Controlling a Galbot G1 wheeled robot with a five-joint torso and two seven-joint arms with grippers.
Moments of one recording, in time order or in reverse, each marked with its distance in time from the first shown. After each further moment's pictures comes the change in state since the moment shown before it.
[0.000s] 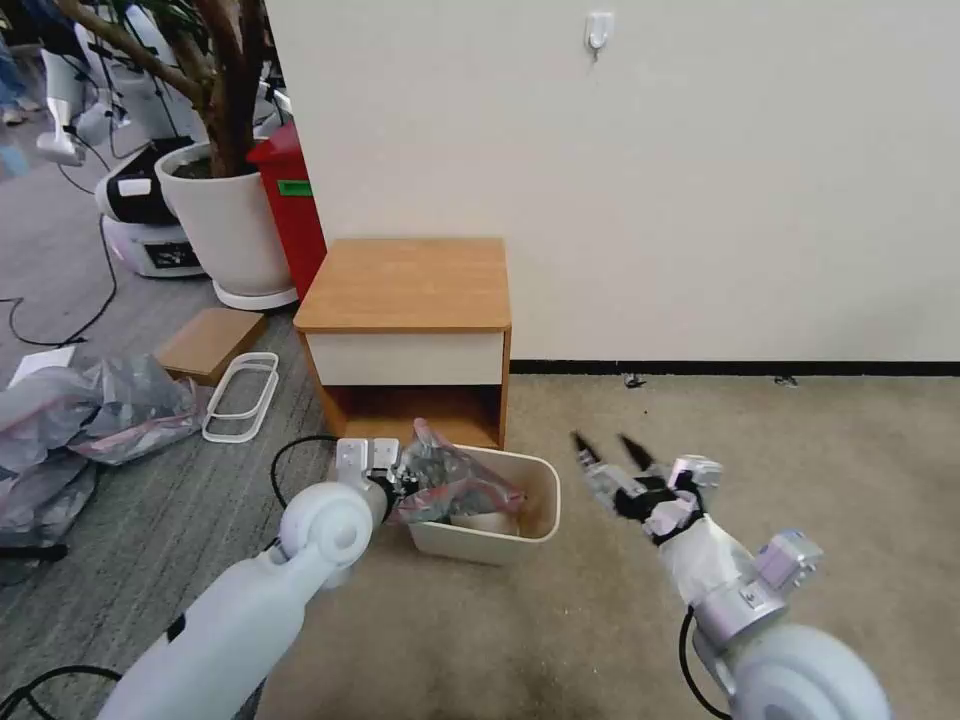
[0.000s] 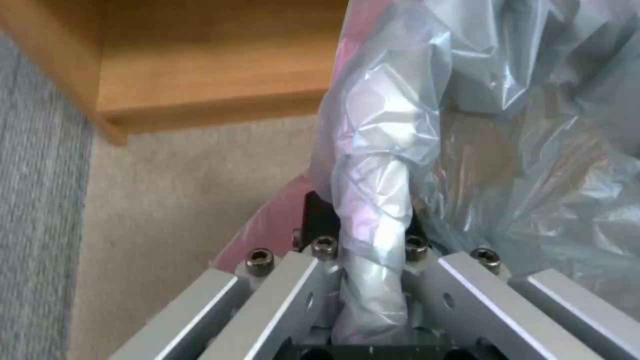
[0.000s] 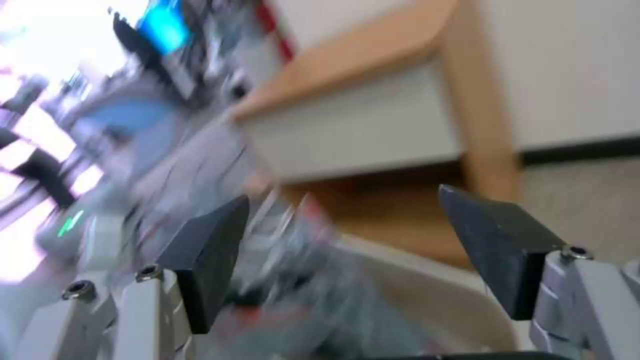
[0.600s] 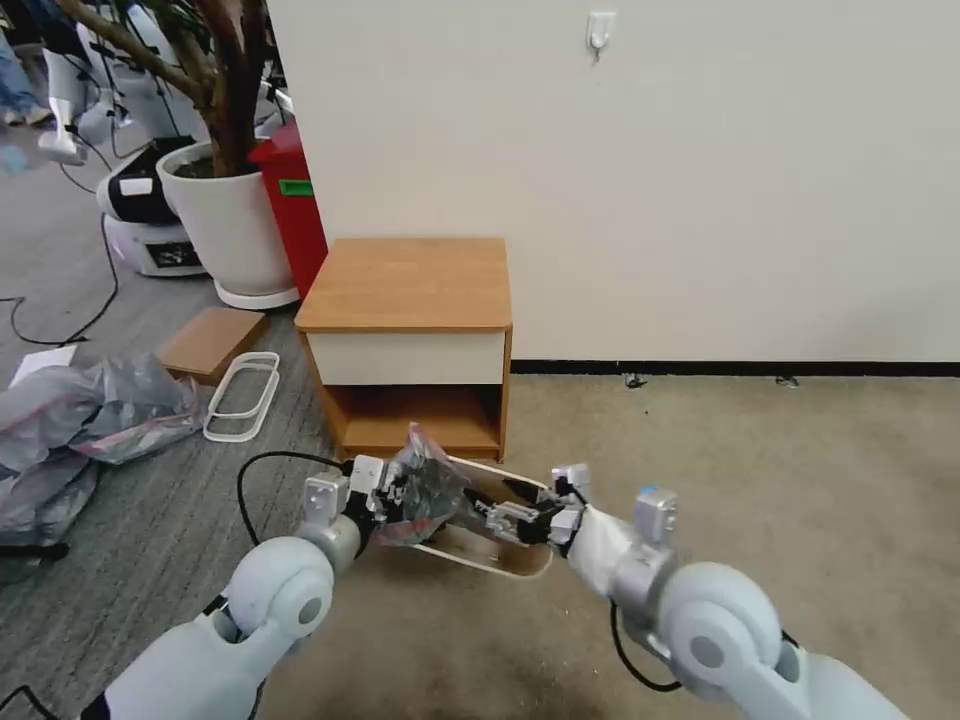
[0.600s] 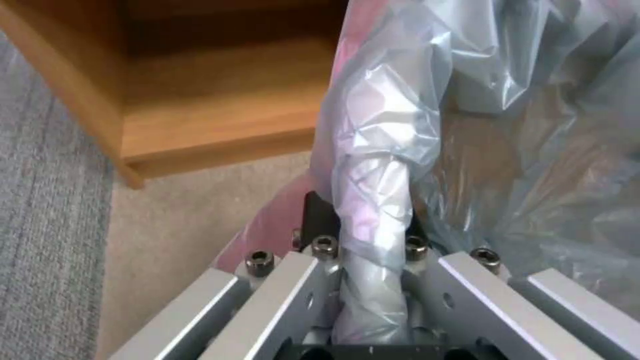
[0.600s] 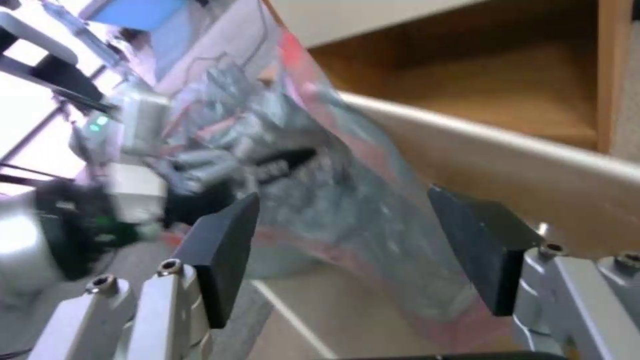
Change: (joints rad) left arm 0.191 0.052 -0.121 -0.130 0.163 -0.101 0.147; right arm 0.317 0.016 -0.358 -0.195 0.108 -0.137 0.123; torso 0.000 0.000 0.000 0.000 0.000
